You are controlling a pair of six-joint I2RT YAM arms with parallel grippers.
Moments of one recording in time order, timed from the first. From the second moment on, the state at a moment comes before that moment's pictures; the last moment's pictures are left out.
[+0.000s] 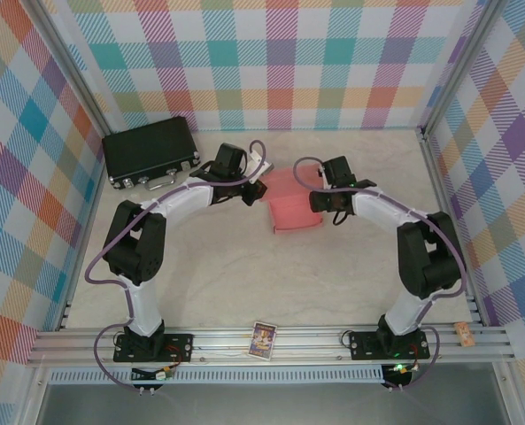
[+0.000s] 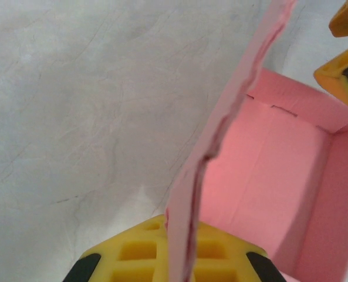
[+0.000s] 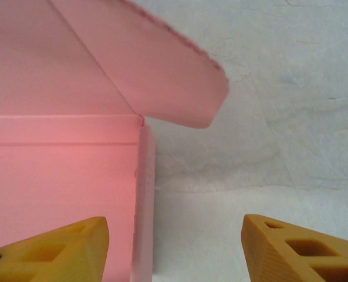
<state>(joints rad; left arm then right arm) -0.47 1.90 1.40 -0.28 0.36 0.26 0.37 1.69 1.12 -0.41 0.07 0.15</state>
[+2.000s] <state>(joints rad) -0.46 2.03 1.59 -0.33 0.41 0.42 0.07 1.72 1.14 -0.28 -0.63 -0.56</state>
